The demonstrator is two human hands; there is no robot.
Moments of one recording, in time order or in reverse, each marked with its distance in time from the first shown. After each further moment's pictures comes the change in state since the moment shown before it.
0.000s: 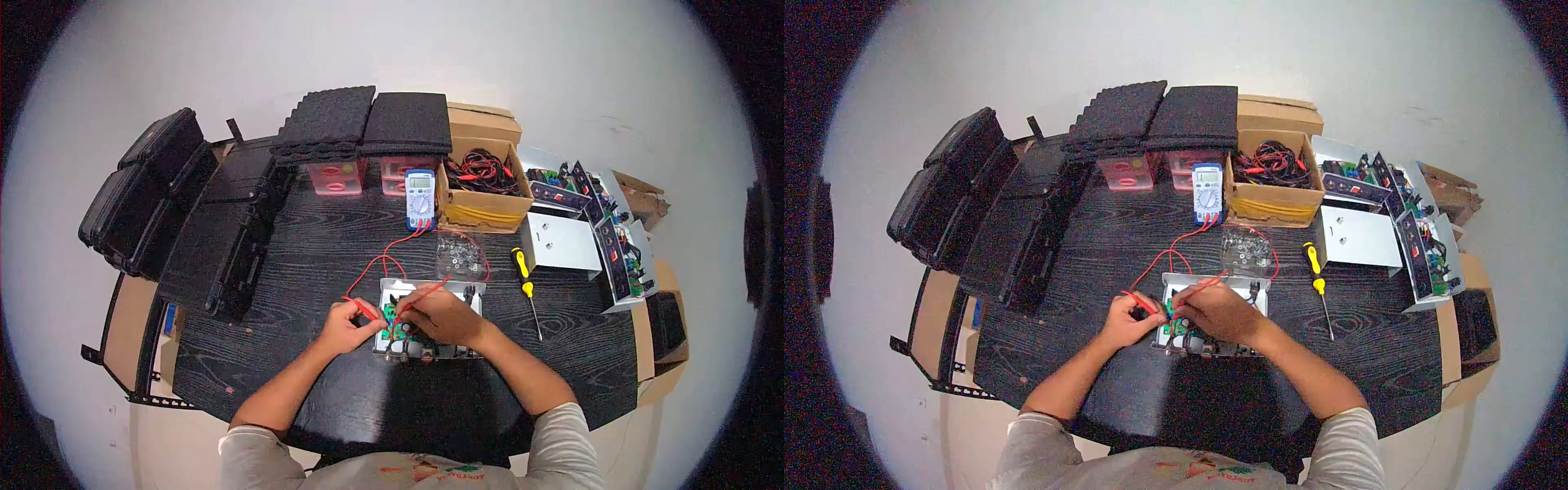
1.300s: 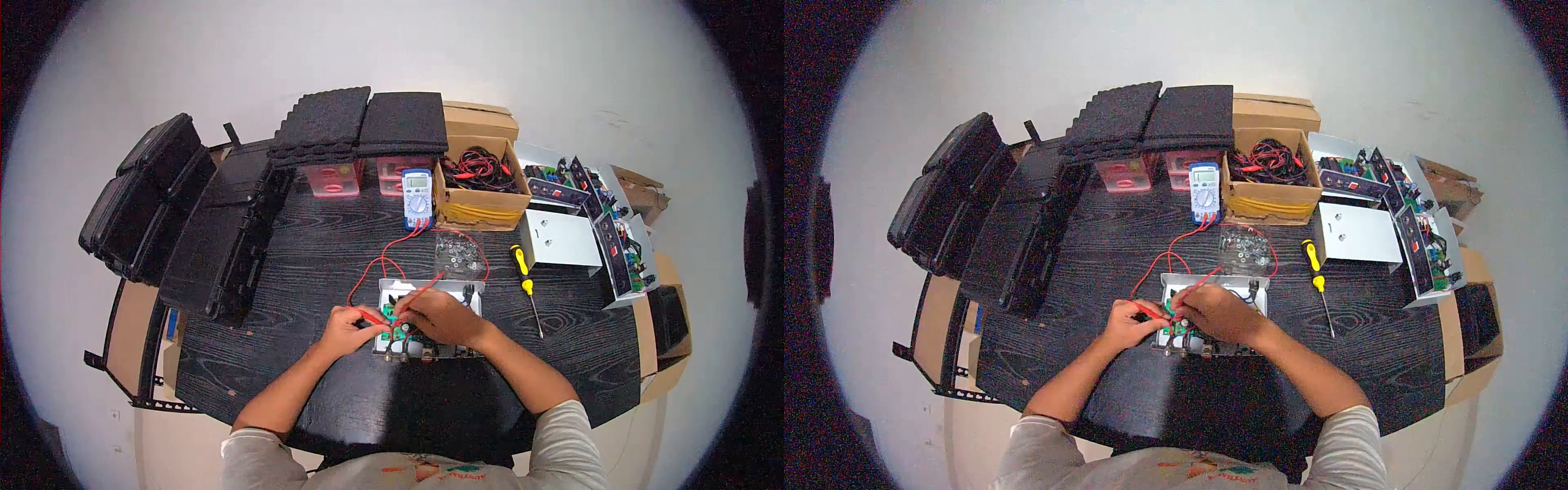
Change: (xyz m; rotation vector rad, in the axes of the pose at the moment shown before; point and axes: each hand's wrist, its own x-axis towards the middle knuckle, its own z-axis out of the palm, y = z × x) left_hand 0.000 0.003 0.001 0.083 -0.074 0.043; right_hand -0.002 -0.001 0.001 0.043 -0.049 0.089
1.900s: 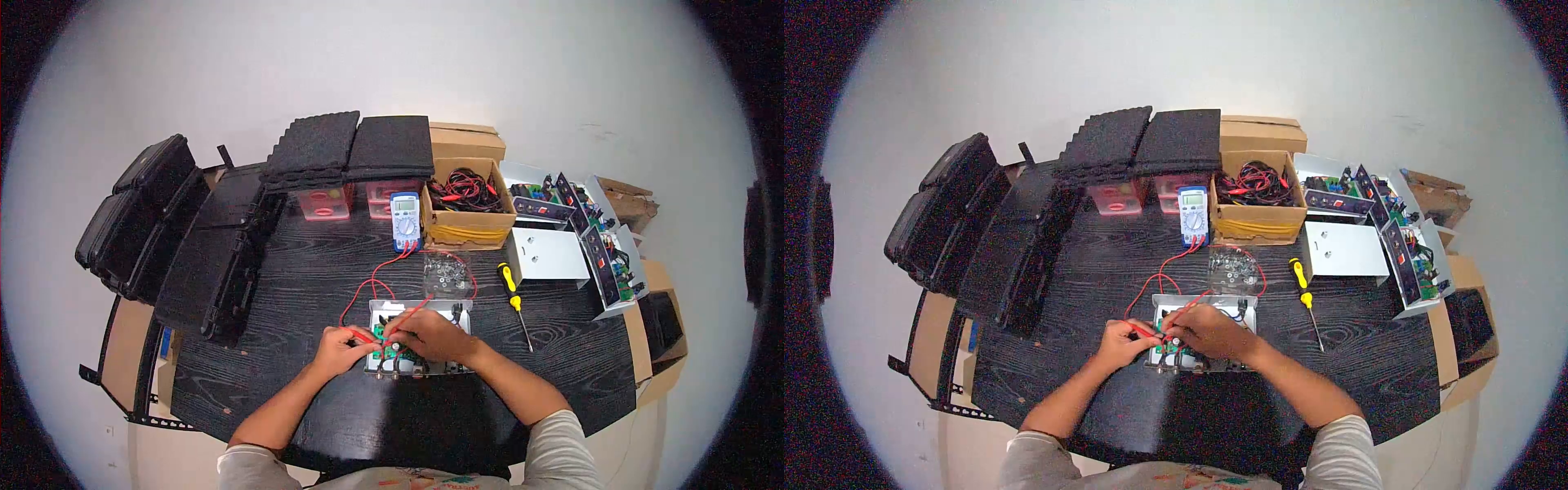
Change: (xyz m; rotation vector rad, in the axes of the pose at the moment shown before) left_hand -0.002 0.004 0.001 0.020 0.016 -0.096; right_hand -0.003 0.003 0.001 0.050 0.011 -0.010
